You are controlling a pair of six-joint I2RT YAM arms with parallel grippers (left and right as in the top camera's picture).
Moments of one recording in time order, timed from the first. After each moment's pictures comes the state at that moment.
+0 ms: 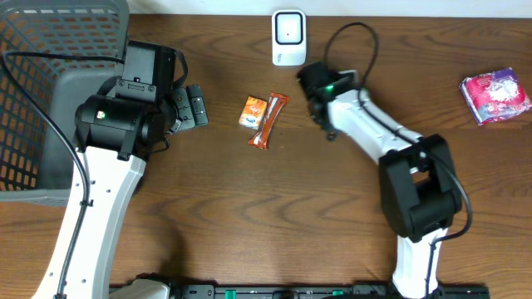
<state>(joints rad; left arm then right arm) -0.21 1.40 1.56 -1.19 -0.17 -0.41 0.45 2.09 1.52 -0.85 0.65 0.47</state>
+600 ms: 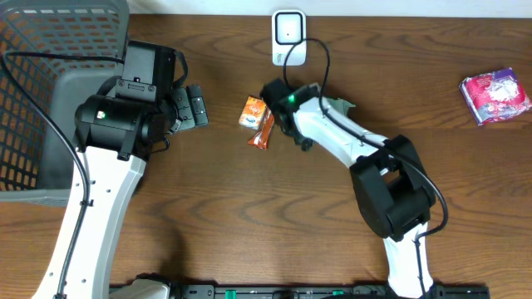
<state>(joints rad) -0.21 1.40 1.56 -1.19 -0.17 -0.41 0.58 2.17 1.66 -1.02 0.61 0.43</state>
